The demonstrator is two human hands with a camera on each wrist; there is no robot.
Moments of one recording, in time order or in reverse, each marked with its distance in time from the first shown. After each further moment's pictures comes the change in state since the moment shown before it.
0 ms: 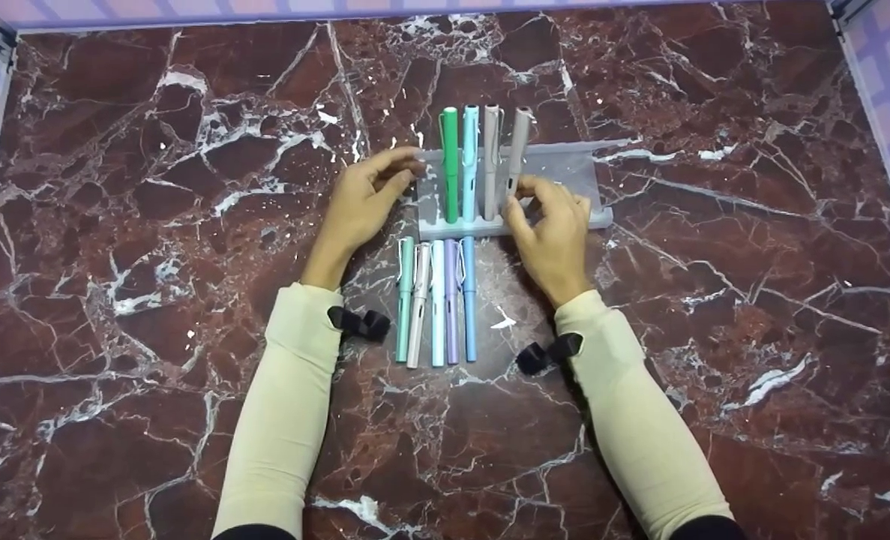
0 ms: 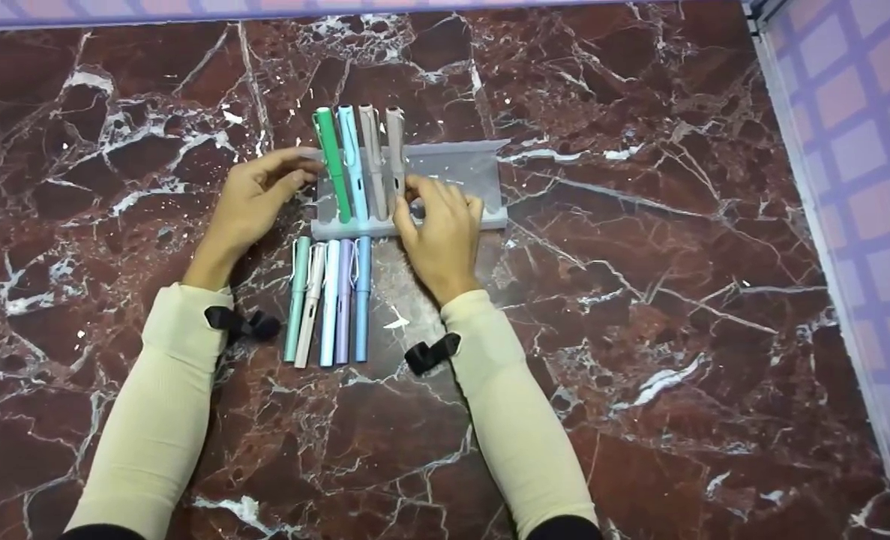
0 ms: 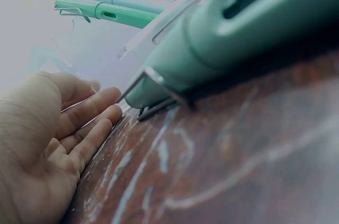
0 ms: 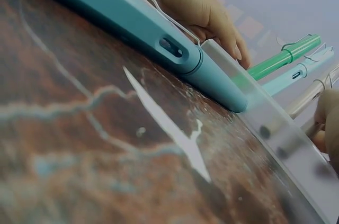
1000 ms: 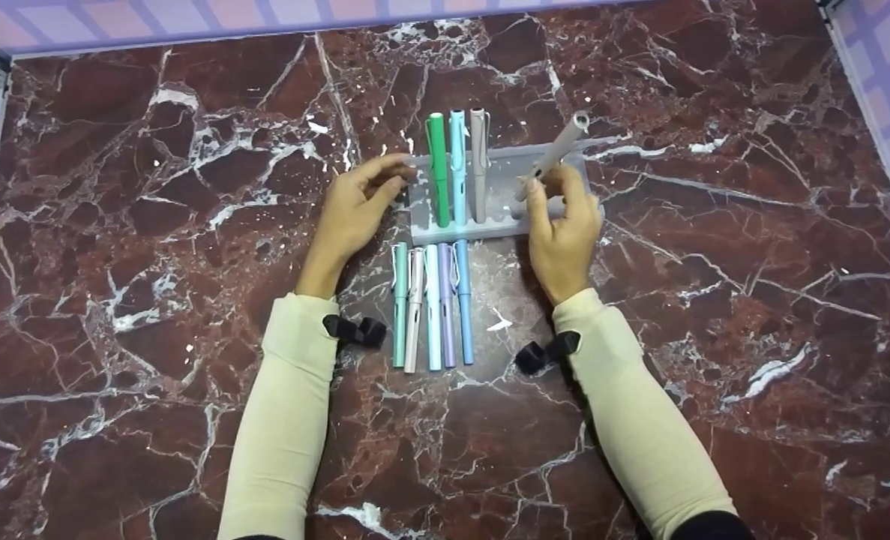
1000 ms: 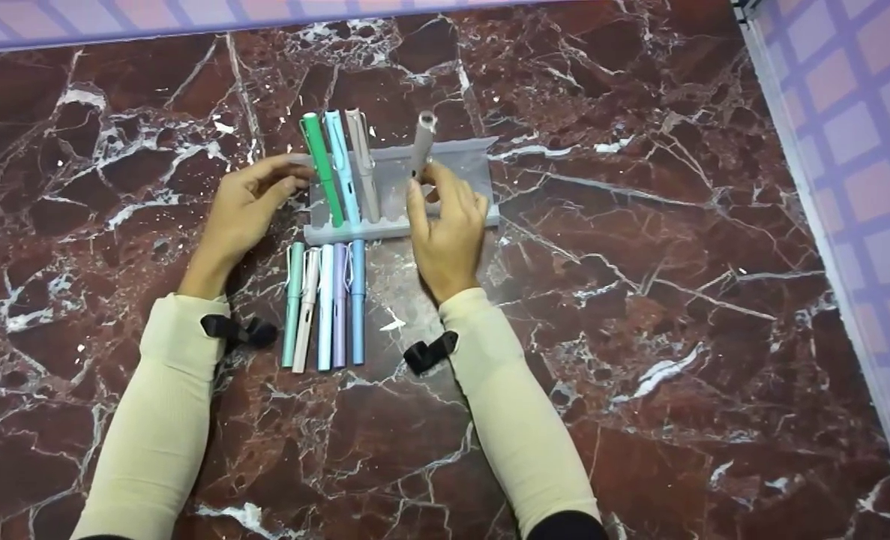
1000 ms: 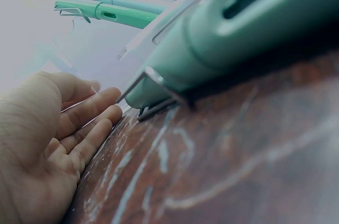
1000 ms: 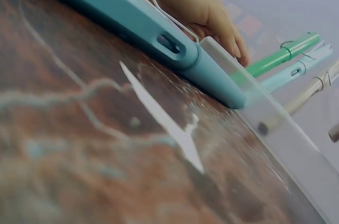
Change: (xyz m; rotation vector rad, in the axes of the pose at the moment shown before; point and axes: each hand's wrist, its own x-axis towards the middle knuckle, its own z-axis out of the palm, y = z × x) left_hand 0.001 -0.002 0.000 0.008 0.001 0.002; right_hand 0.003 0.003 -0.005 0.192 0.300 0.031
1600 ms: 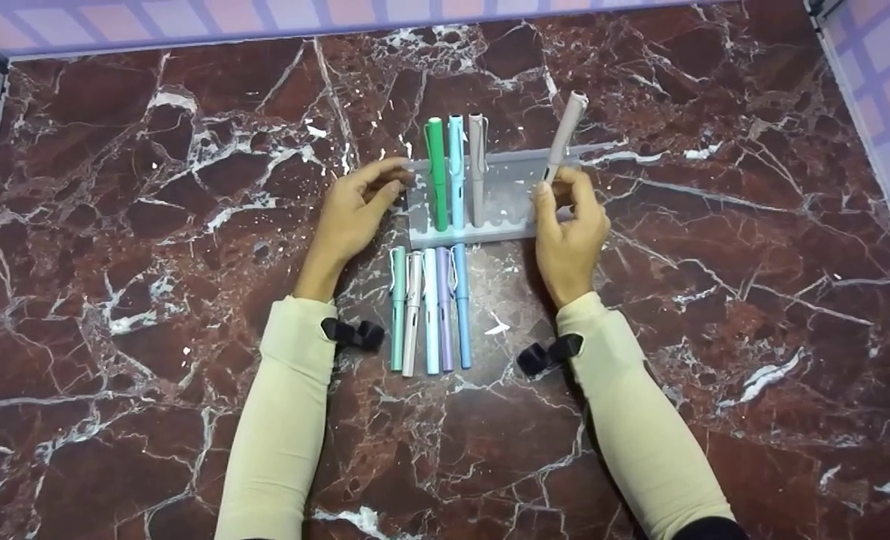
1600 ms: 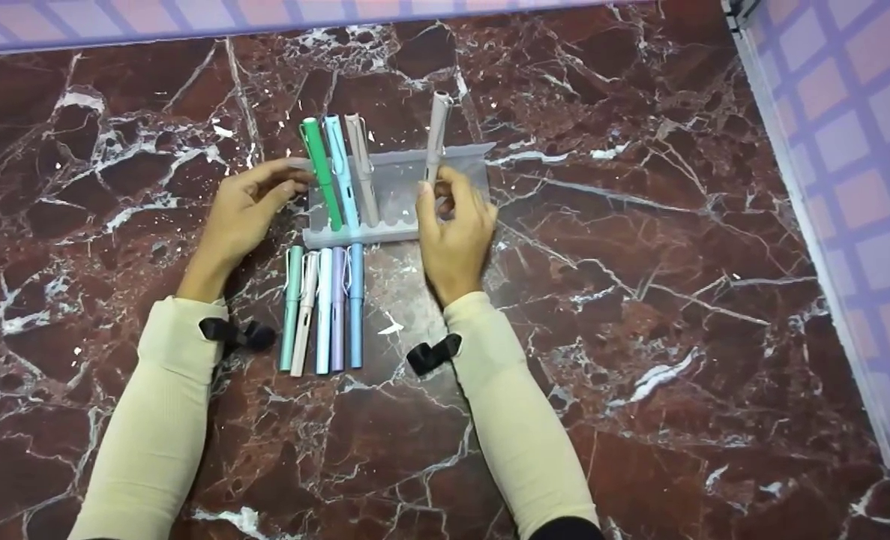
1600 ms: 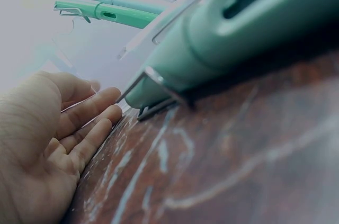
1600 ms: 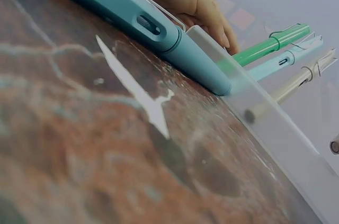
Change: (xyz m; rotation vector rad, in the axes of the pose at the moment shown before) left_hand -0.001 0.001 0.000 0.011 0.003 -0.011; right_hand 0.002 0.001 -0.006 0.062 0.038 0.111
